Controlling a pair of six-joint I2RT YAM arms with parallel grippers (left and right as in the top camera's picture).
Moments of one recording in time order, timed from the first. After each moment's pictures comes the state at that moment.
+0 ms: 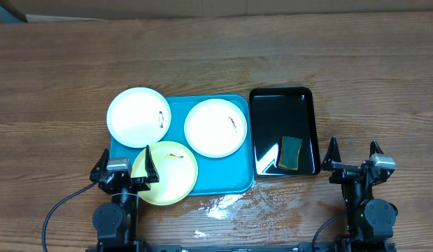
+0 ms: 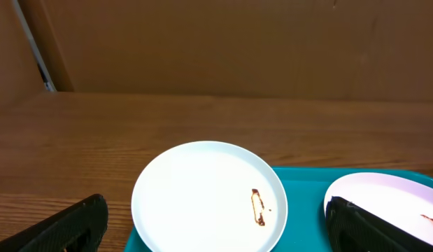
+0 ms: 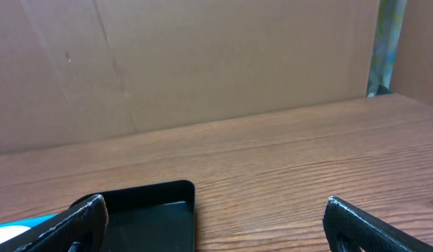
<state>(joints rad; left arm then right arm) 0.08 0.02 0.01 -0.08 0.01 -0.02 0.01 0.01 0.02 -0.02 0.08 0.14</state>
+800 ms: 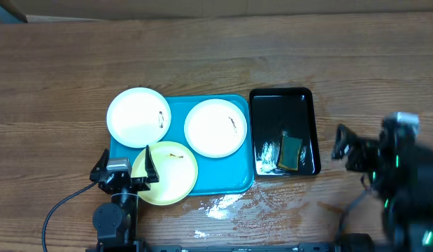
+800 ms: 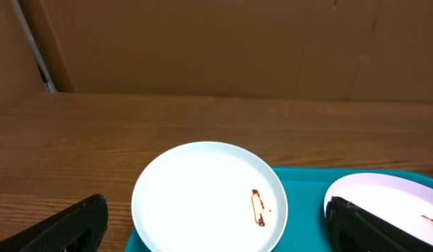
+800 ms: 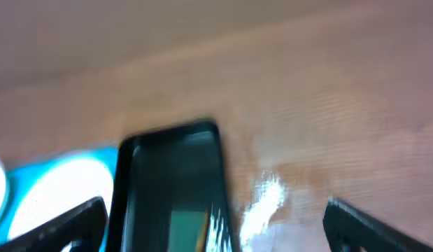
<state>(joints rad) 0.08 0.01 0.01 -0.08 0.01 -0.02 0.01 0.66 0.89 -0.80 -0.01 0.23</state>
